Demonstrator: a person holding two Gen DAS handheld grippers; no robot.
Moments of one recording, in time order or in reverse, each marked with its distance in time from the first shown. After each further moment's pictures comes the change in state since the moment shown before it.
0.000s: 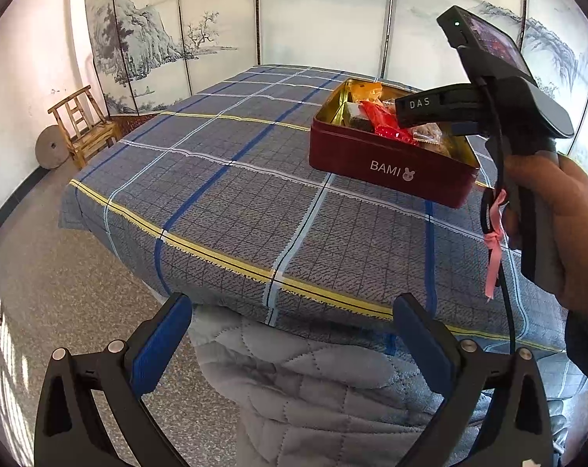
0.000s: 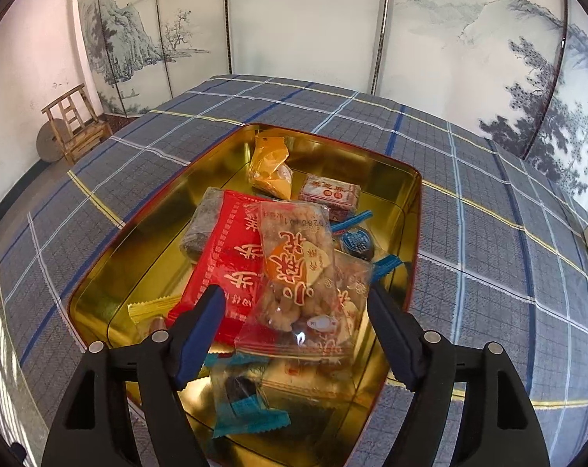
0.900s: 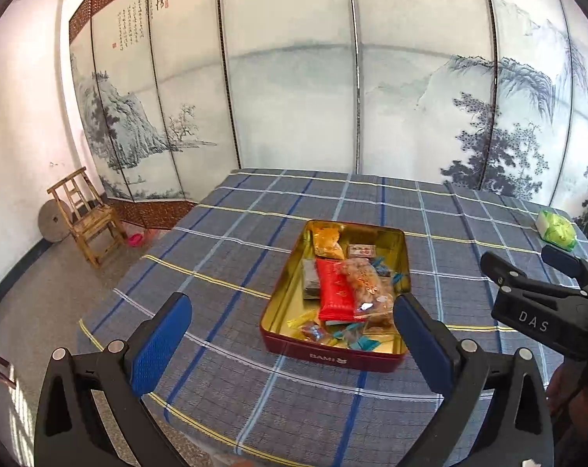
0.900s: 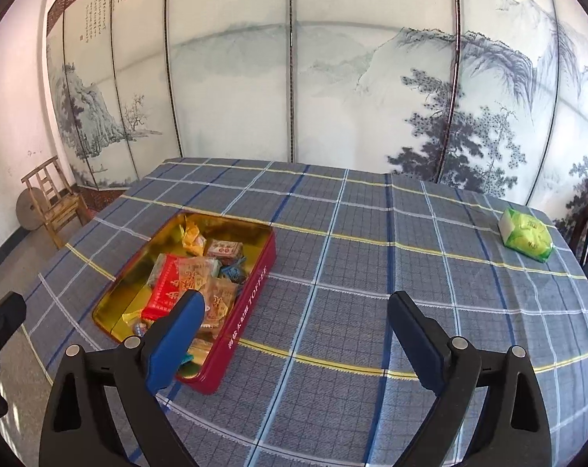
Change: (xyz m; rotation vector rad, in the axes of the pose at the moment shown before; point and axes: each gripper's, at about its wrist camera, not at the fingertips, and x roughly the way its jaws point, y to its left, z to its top) left arm -0.064 -0.069 0.147 0.102 -0.224 0.007; right arm -0.161 -0.107 -0.026 0.161 -0.232 -0.118
